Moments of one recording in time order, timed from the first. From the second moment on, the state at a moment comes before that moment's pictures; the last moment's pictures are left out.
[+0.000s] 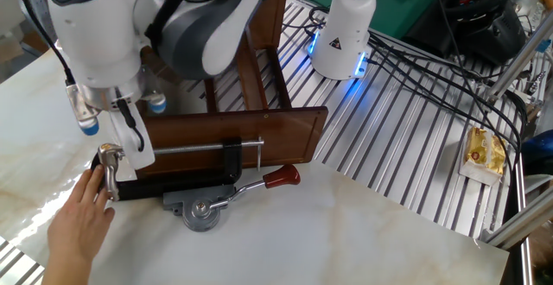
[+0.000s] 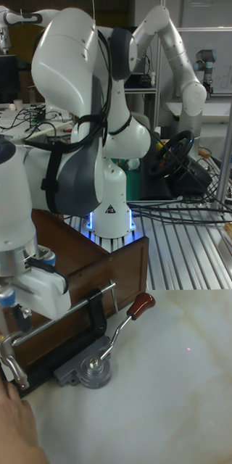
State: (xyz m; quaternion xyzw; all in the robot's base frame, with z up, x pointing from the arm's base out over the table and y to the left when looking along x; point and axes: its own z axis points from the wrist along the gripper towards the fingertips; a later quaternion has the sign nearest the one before) arm 0.638 -0.155 0.234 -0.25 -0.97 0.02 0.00
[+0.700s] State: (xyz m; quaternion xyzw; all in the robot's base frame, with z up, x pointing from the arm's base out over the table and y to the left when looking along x) arm 0.620 -0.140 0.238 -0.27 -0.96 0.06 0.02
